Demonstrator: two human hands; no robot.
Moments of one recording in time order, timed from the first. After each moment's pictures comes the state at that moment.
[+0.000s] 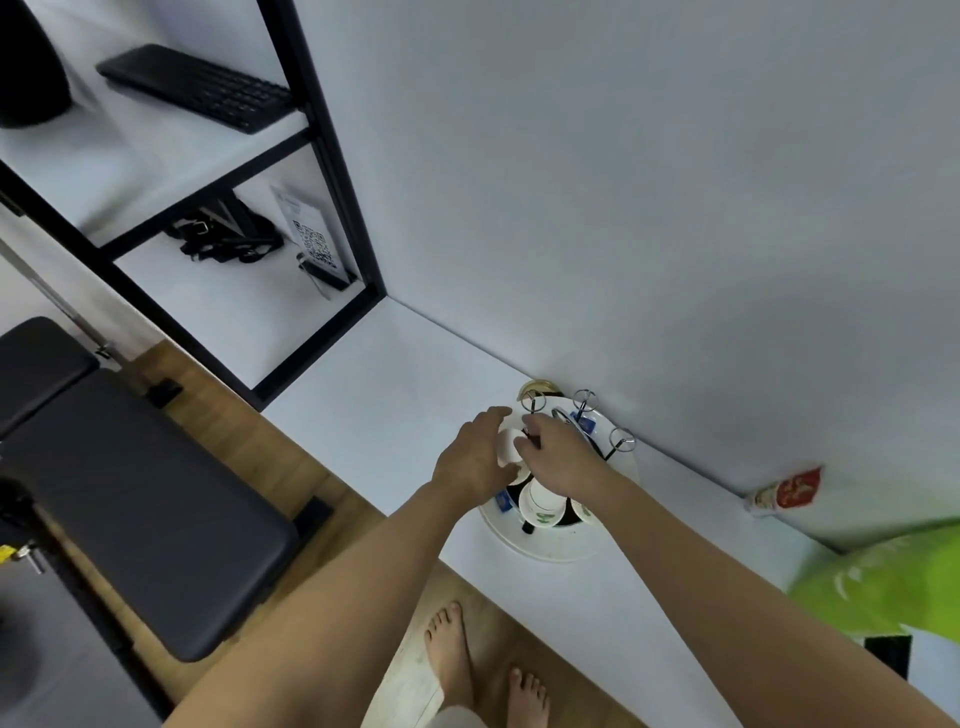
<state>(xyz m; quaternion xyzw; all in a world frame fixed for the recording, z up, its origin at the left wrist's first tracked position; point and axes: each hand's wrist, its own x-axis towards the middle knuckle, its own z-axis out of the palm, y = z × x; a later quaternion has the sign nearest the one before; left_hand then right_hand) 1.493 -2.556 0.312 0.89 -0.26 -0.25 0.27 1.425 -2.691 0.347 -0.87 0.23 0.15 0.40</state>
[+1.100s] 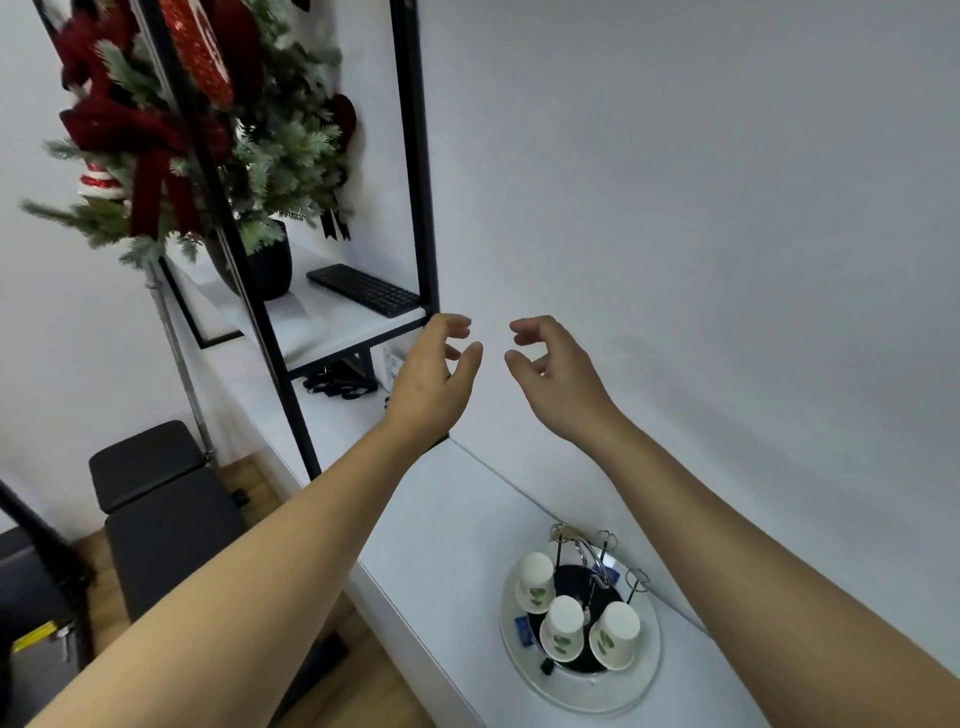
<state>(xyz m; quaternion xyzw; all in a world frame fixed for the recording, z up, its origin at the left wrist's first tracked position) 1.507 -2.497 0.606 0.82 -0.24 0.14 0.50 1.438 -2.653 0.625 -0.86 0.00 -0.22 0.46</state>
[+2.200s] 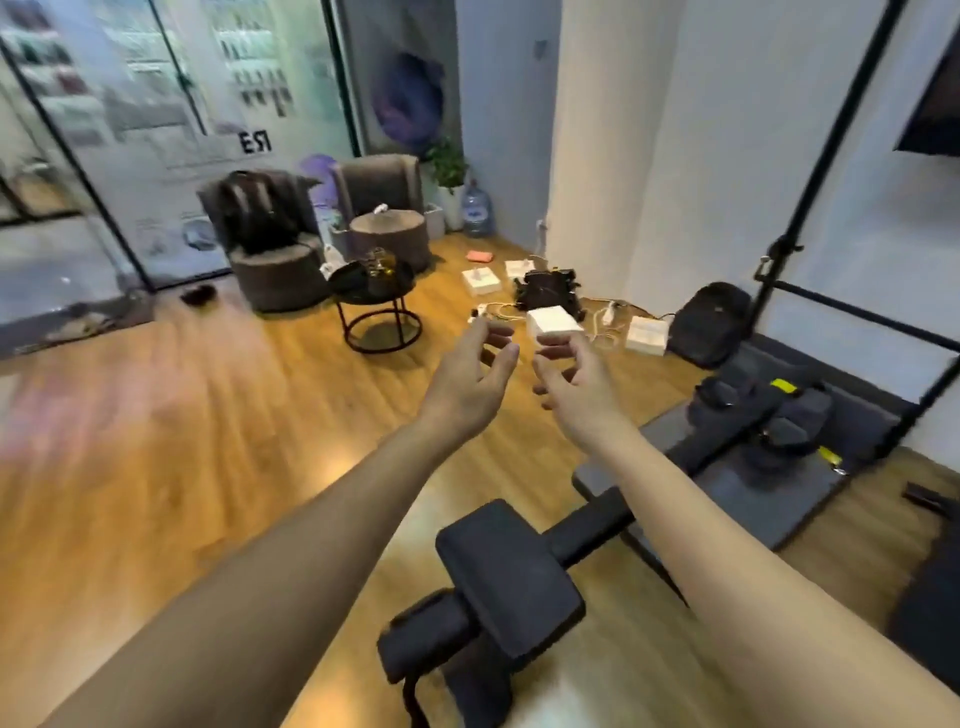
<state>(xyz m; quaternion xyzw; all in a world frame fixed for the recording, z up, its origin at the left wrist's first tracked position) 0.662 -1.963 0.569 0.74 0.45 0.44 0.25 0.814 -1.992 0.566 -0.56 -0.59 0.29 0.50</state>
